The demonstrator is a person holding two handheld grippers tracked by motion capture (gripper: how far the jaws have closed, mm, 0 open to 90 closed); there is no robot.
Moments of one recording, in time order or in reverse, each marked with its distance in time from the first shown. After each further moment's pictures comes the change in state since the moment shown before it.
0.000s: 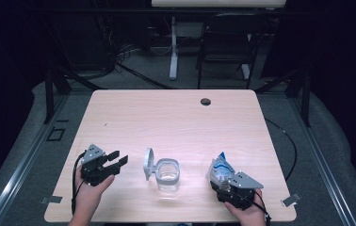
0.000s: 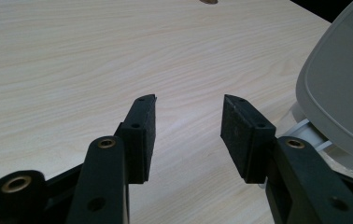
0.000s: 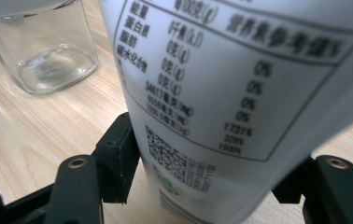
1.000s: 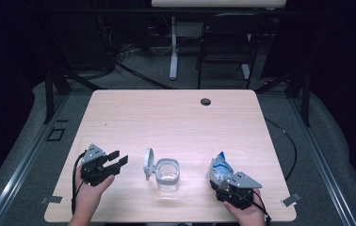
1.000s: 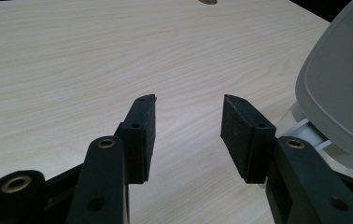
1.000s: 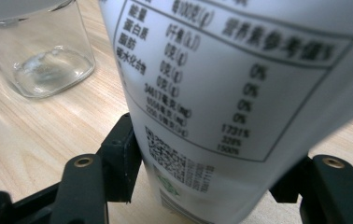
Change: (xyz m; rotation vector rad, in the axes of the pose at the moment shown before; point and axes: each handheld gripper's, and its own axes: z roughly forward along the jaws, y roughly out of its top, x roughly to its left) left arm 0.001 0.000 -0.001 0.002 0.000 0.007; right arm 0.004 0.003 0.001 0.014 -0.023 0.020
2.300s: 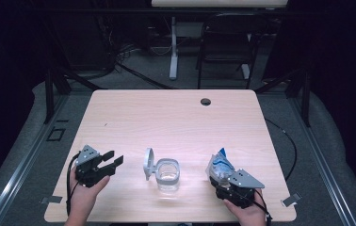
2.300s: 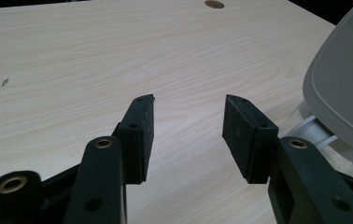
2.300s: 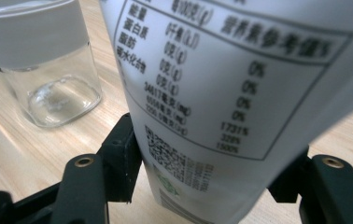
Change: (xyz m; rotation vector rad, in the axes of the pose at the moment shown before) left arm 0.007 -0.002 -0.012 -0.012 0.019 -0.001; right arm 0.006 0.021 -0.012 -0.064 -0.020 -0.023
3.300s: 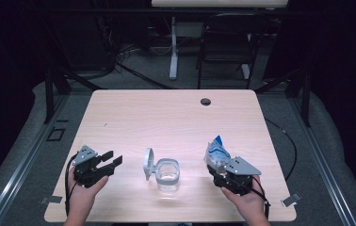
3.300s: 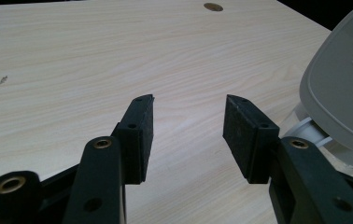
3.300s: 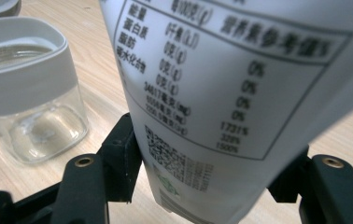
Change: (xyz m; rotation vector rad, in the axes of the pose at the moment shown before) left arm 0.001 0.000 -0.003 -0.013 -0.008 -0.021; right arm -0.008 0.039 0.008 -0.008 -0.018 -0.073
